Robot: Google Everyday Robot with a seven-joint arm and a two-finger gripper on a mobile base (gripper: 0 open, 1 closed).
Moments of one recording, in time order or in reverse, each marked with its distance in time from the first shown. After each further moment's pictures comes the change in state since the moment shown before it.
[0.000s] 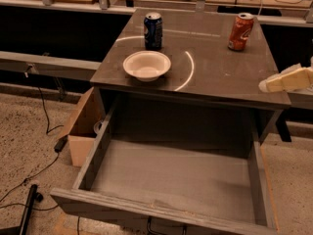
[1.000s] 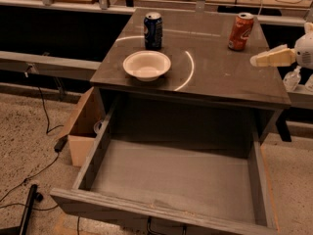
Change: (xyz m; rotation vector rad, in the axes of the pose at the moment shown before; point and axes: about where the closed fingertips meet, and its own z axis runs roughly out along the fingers) arm -0.022 -0.076 0.080 0.112 -0.176 0.047
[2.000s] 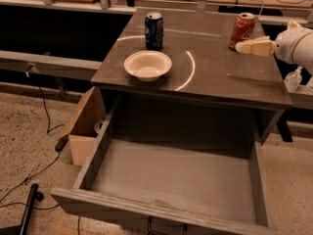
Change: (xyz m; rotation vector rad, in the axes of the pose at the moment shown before) arm -0.014 -0.009 0.069 0.028 -0.163 0.123
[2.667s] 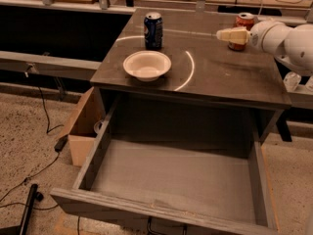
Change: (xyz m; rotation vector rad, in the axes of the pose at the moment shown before) arm -0.002 -0.003 0.082 0.071 0.009 0.109
